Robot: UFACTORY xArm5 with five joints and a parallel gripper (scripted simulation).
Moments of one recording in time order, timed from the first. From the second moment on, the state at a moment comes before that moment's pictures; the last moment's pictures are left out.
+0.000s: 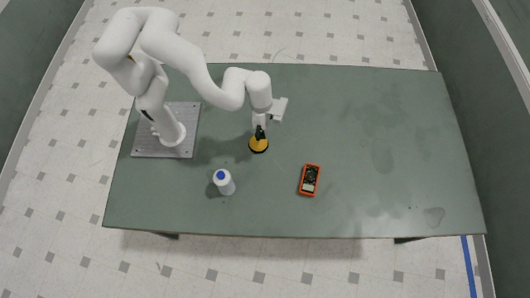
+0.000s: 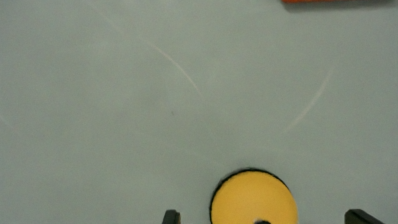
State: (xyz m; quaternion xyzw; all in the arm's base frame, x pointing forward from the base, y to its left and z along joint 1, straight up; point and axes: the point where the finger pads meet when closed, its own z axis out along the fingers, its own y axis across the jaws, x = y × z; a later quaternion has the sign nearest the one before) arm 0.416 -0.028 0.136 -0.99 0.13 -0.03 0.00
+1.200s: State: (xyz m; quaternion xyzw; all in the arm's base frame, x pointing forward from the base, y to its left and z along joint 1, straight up) arm 0.388 -0.037 0.143 -0.99 0.13 0.00 0.00
